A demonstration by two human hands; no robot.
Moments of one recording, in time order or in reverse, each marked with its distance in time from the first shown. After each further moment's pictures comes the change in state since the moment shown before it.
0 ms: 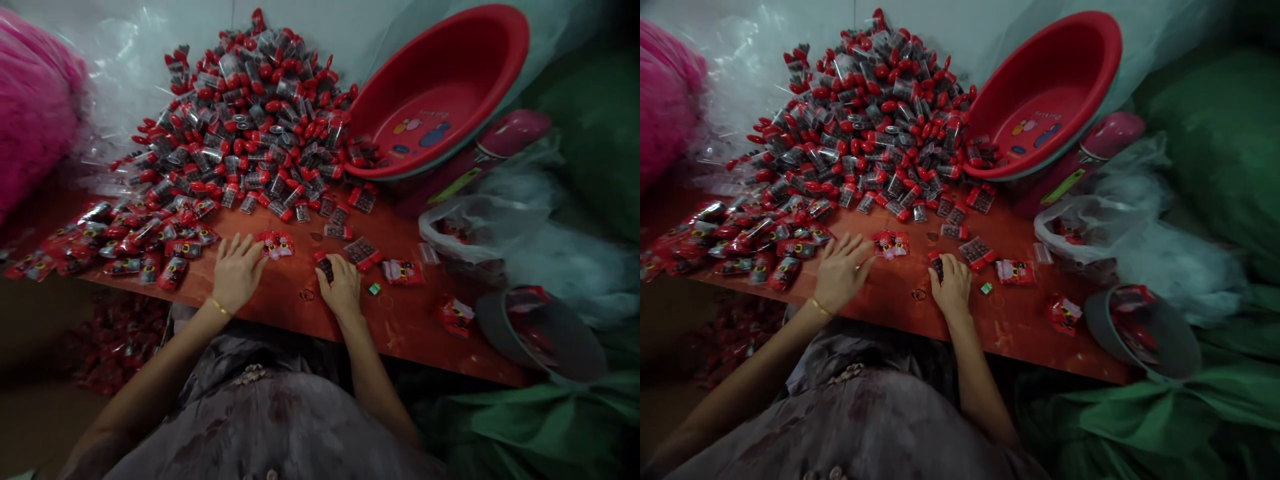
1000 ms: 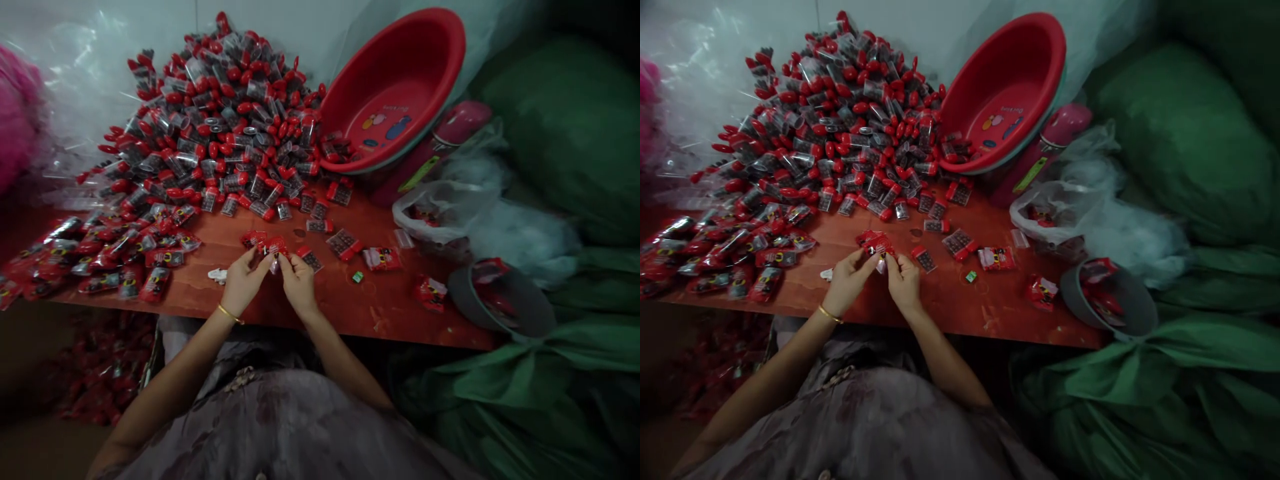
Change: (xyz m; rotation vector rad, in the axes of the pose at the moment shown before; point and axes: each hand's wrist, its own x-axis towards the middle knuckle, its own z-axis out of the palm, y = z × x) left_hand 0.006 0.032 0.027 -1.079 -0.024 -0.347; right_hand 0.017 -0.088 0.003 0.923 0.026 0.355
